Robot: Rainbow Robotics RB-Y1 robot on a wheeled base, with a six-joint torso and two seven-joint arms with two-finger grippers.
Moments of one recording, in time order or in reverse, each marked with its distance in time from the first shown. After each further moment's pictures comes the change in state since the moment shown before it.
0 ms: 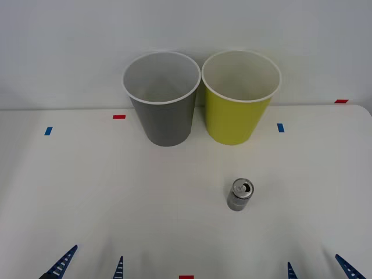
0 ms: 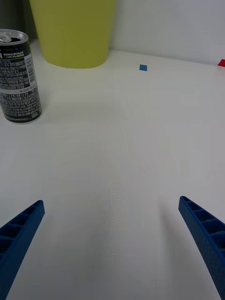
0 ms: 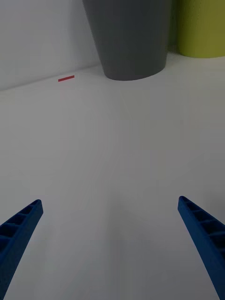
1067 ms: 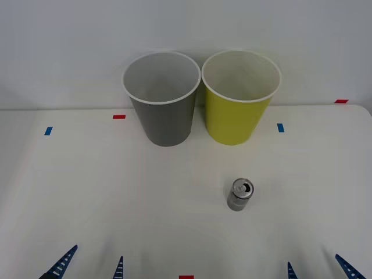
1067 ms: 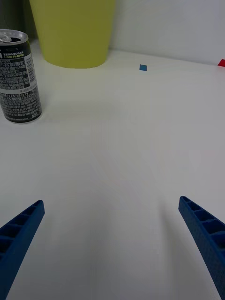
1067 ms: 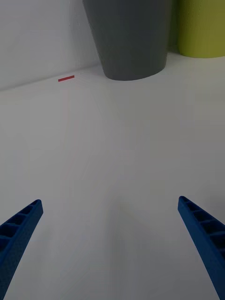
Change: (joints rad) right arm 0.000 0.000 0.000 0.000 0.000 0.000 0.000; left arm 0.000 0.000 0.000 0.000 0.000 0.000 0.000
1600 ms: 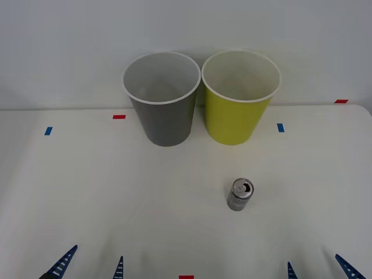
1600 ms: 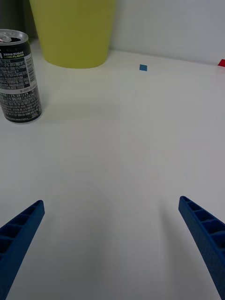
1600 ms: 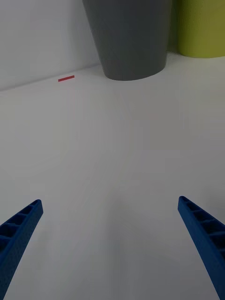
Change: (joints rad) right arm 0.000 0.000 0.000 0.000 0.000 0.000 0.000; left arm 0.000 0.000 0.000 0.000 0.000 0.000 0.000
